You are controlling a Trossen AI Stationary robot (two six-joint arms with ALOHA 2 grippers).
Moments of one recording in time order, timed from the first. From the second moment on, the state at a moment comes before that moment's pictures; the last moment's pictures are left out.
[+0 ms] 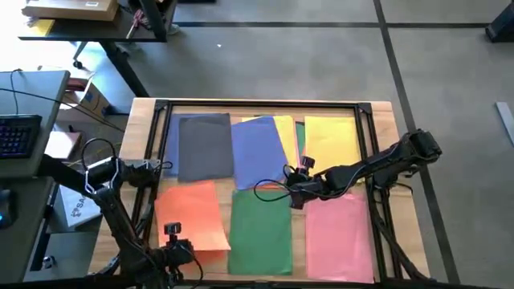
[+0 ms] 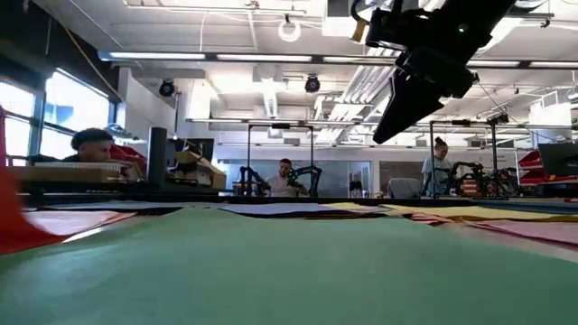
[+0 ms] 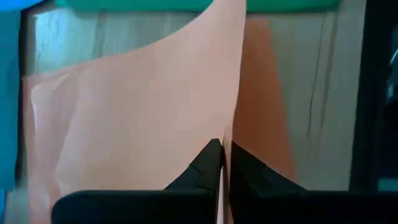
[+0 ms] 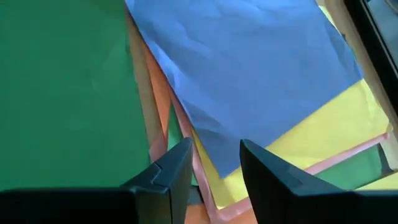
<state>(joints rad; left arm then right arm) -1.11 1.85 1.40 -1.16 -0.45 -1.15 0.30 1.57 0.98 -0.50 0.55 0.31</state>
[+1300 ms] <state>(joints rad) -1.11 1.94 1.36 -1.28 -0.58 -0.97 0.30 1.57 0.98 -0.47 0.55 0.31</state>
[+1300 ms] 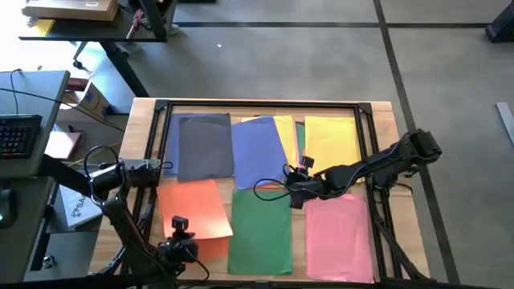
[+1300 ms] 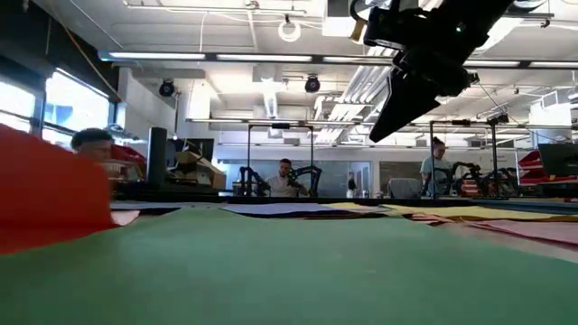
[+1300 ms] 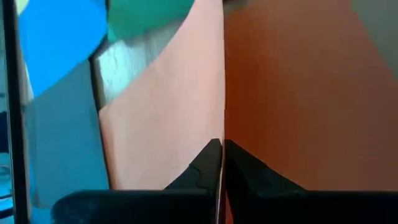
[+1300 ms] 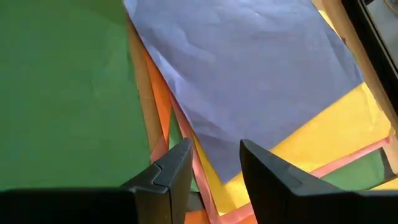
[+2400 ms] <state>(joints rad) -1.13 1.97 1.36 -1.14 -0.42 -1.02 0.30 1.57 0.98 -0.44 0.55 0.29</state>
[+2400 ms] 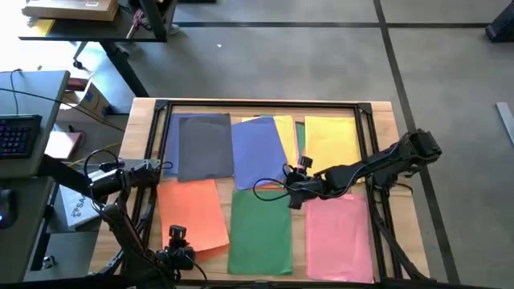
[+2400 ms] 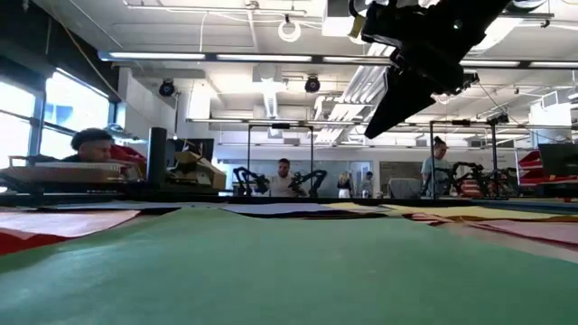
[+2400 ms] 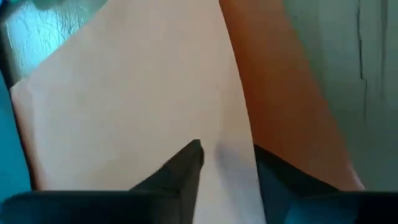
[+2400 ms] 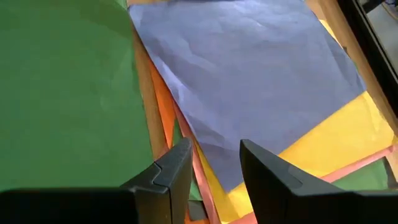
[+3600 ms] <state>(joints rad) -1.15 1.98 1.32 -1.01 -0.37 -1.04 0.30 1.57 0.98 -0.44 0.55 0.29</state>
